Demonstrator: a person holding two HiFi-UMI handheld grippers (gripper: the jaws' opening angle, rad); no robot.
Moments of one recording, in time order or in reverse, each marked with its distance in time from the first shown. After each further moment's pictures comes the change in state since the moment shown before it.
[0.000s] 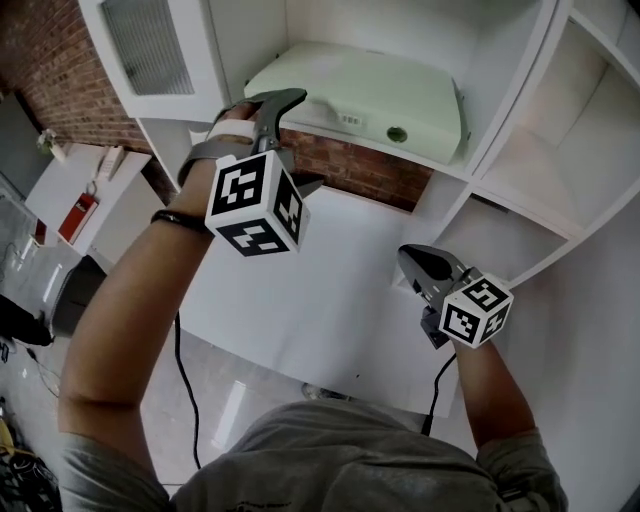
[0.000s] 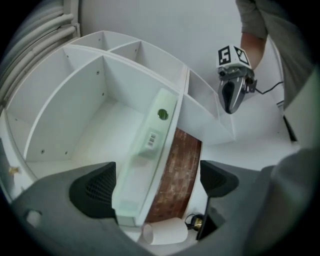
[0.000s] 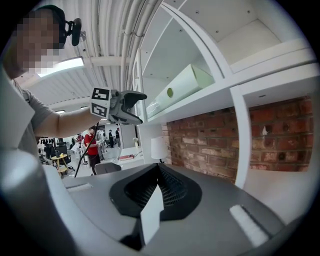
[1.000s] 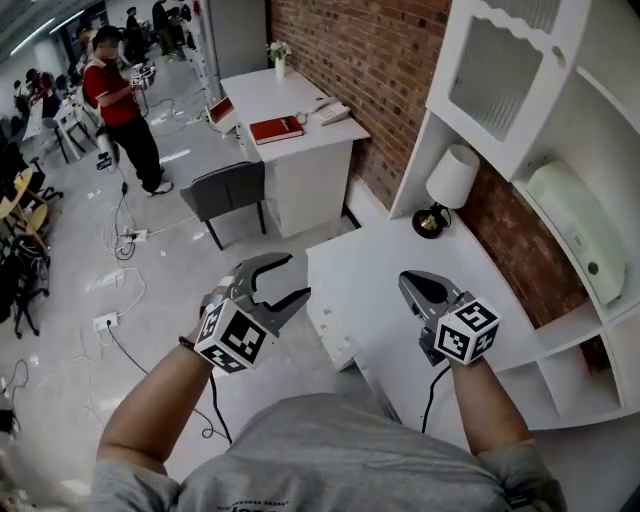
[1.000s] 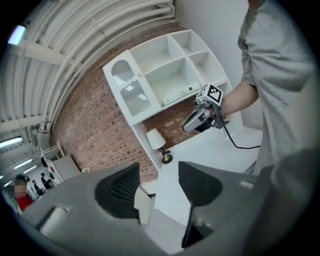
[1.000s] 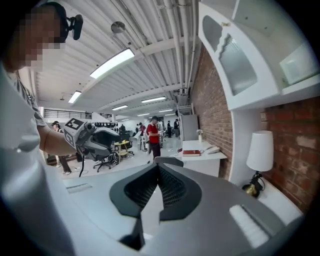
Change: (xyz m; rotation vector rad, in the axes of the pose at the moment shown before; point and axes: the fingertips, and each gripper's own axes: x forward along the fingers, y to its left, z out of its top) left arm -0.430 -0.198 -0.205 -0.851 0.317 0.283; right arm 0.160 0.363 0.010 -0.197 0.139 0.683
